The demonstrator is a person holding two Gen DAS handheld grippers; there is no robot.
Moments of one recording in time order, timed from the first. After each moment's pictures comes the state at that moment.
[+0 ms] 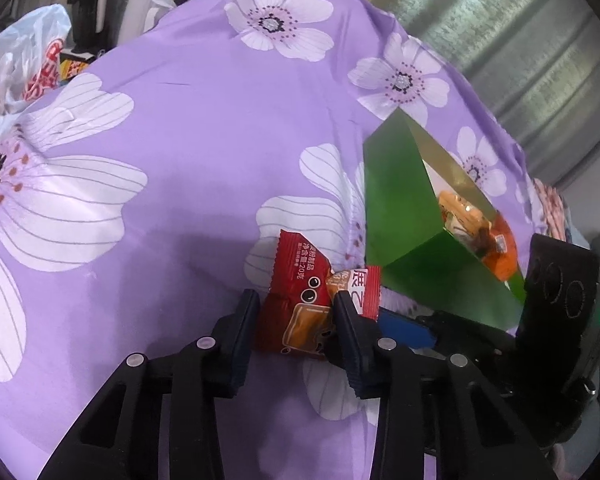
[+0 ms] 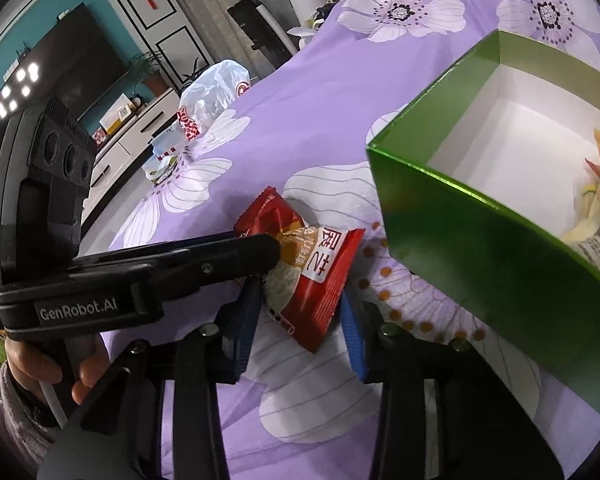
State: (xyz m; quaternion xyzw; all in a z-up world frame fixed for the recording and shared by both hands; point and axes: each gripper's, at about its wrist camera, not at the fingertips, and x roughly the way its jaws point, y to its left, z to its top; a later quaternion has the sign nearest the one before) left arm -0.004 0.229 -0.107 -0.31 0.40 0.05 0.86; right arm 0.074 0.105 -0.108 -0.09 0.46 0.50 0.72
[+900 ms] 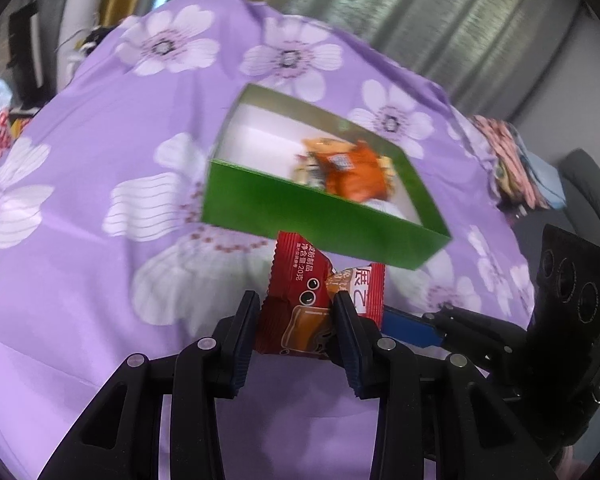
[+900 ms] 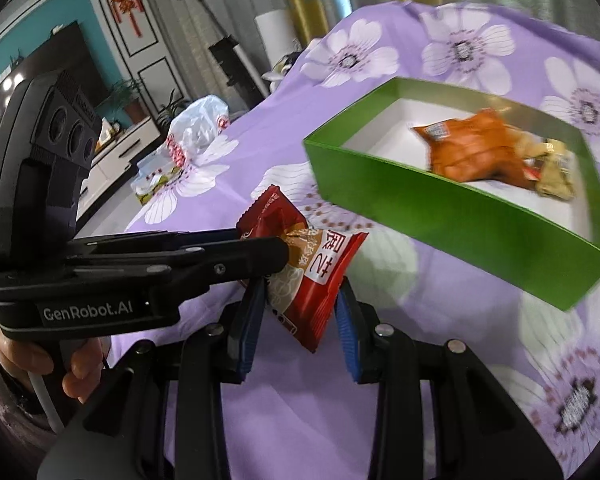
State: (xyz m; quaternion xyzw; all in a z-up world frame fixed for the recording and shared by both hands) left arm -0.023 0.101 -0.043 -0.22 0.40 -0.02 0.89; right arm 0.017 -0.025 -0.053 -0.06 0.41 0.44 0.79
